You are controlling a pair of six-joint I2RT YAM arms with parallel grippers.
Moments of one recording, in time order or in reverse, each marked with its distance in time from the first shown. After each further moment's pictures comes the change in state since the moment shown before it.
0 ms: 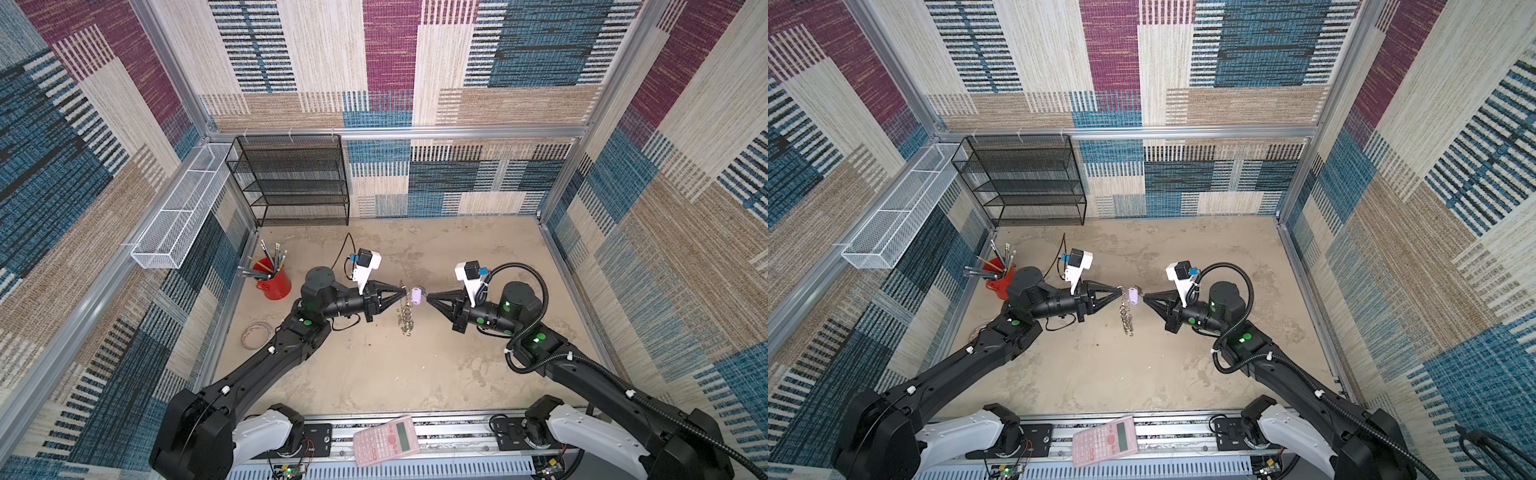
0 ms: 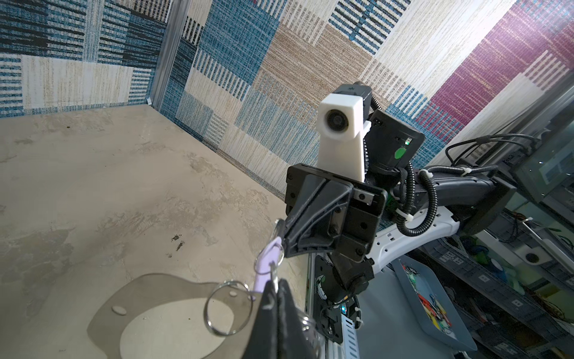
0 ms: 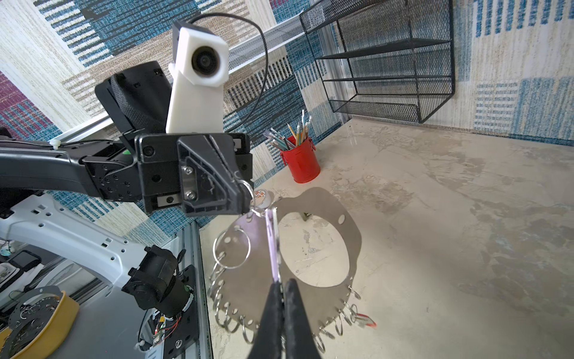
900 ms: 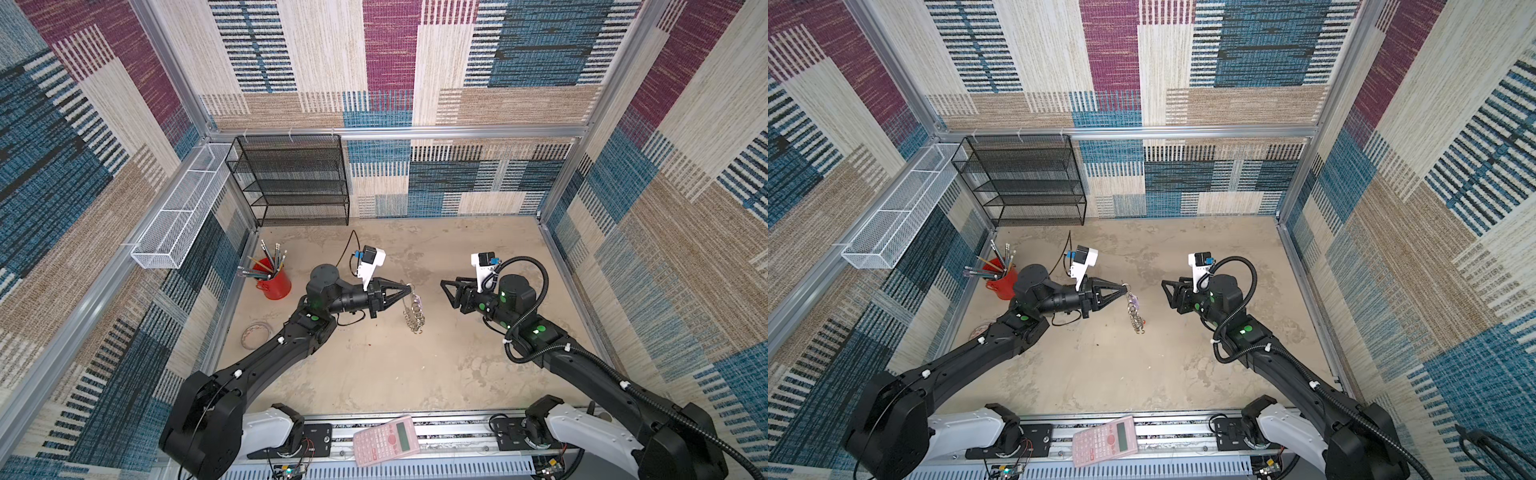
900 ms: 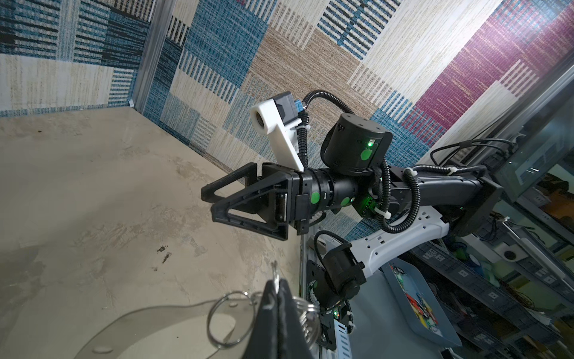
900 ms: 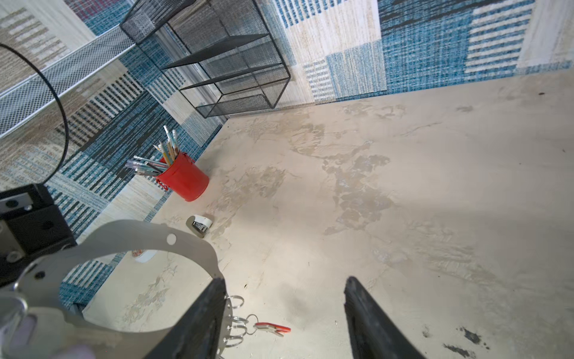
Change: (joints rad) left arm -0.040 0.129 0.038 0.133 0.023 -0.054; right arm -0.069 0.055 0.039 -0.160 0.403 0.079
